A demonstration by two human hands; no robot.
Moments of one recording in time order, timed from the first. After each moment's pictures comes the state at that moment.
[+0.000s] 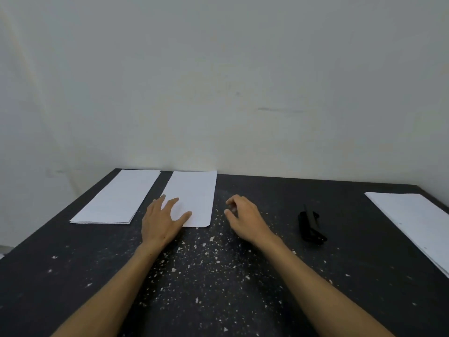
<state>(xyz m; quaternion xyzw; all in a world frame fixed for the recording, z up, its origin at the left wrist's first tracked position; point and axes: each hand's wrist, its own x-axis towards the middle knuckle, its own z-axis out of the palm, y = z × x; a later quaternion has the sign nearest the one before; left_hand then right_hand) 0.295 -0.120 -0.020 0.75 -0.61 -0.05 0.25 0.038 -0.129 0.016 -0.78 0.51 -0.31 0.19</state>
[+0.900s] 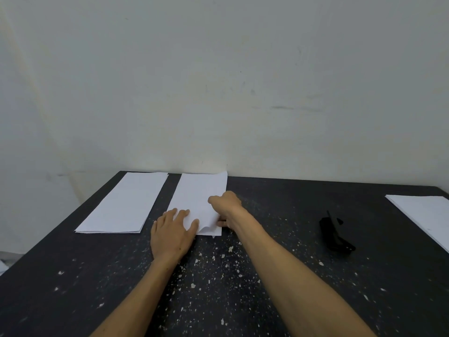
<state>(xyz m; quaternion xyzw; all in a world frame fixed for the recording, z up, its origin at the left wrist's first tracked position) 0.304 -0.127 -0.035 0.77 -0.60 -0.03 0.23 0.158 -0.192 0.039 -0.50 0.65 -0.28 0.50</state>
